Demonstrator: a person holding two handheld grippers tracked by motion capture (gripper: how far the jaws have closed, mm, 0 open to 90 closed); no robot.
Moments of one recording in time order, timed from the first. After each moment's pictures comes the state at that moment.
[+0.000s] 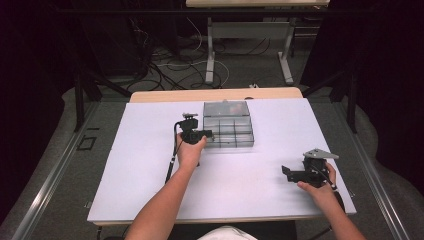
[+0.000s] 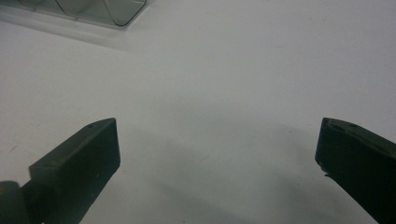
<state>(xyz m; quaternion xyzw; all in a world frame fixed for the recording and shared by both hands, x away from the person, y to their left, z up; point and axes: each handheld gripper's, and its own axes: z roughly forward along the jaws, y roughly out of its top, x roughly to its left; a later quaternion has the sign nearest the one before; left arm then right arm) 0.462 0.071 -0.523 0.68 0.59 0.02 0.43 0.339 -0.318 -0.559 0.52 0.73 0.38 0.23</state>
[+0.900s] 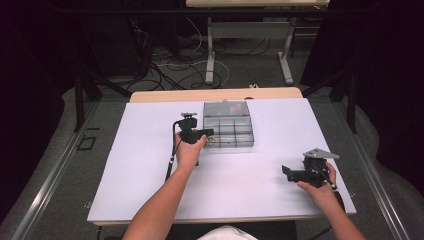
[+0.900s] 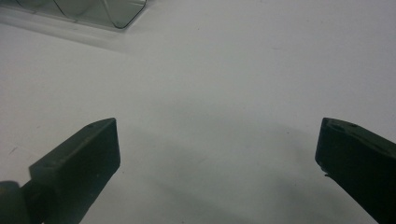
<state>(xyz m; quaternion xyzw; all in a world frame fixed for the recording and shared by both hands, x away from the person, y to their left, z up) 0.459 0.073 -0.517 0.68 0.59 0.02 0.44 0.339 -0.319 -0.559 0.51 0.73 0.38 0.23</state>
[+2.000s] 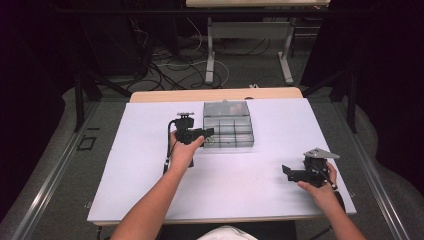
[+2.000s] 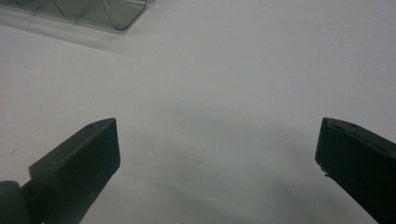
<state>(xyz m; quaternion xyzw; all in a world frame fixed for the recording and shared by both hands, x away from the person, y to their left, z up) 0.445 0.083 -0.500 0.69 0.56 0.04 0.45 0.339 -0.319 -0.557 0.52 0.73 0.39 0.24</state>
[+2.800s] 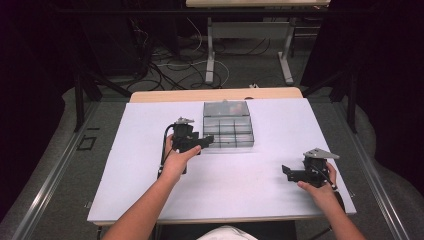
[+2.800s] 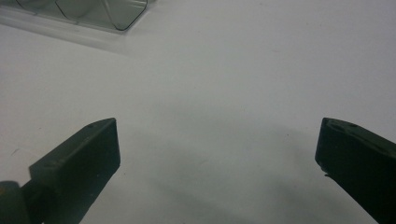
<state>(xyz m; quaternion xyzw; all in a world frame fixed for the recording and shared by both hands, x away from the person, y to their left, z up) 0.419 0.091 -0.495 0.74 0.49 0.08 0.45 0.338 -0.318 -0.557 0.51 0.73 0.39 0.23</state>
